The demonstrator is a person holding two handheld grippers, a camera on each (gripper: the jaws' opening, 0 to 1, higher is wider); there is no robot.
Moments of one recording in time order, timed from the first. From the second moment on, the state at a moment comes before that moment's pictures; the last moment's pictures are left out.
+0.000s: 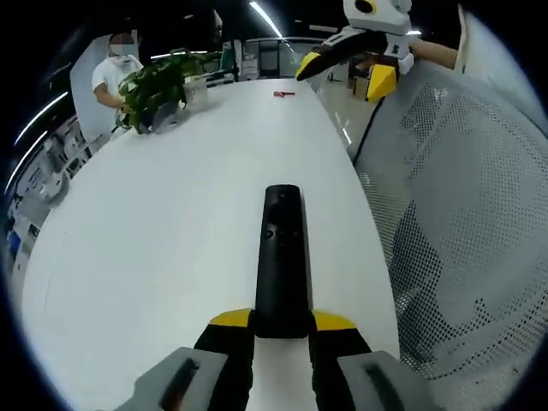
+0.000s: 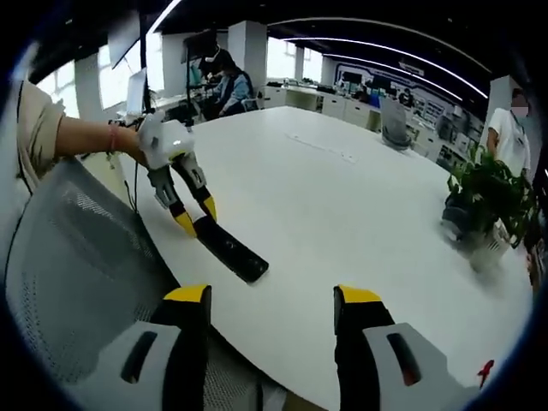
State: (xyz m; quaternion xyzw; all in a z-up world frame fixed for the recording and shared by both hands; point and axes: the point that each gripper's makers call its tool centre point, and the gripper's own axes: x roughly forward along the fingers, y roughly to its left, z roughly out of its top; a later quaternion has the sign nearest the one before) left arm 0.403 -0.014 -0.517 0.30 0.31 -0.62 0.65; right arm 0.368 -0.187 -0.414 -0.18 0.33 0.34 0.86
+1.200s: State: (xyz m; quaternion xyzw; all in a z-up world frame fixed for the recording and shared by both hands) left arm 0.403 -0.014 -0.518 0.30 0.30 -0.64 0.64; right arm 0.405 -0.127 -0.507 -0.28 0.43 0.50 0.69
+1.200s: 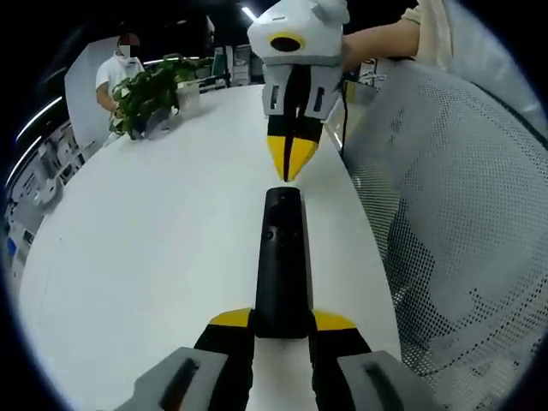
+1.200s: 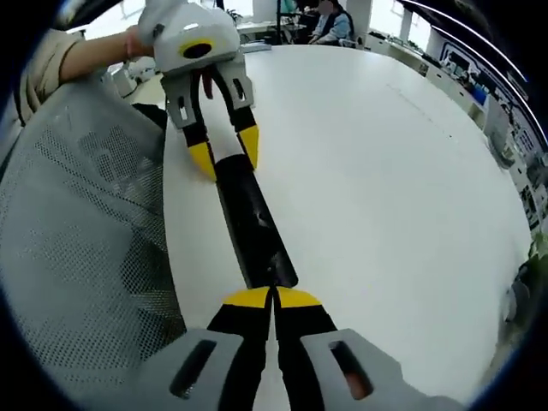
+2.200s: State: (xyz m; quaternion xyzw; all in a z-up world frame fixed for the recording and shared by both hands) left arm 0.405 -0.016 -0.519 0.31 0.33 -0.63 0.63; right arm 0.408 -0.119 -0.512 -0.51 0.34 0.57 0.54
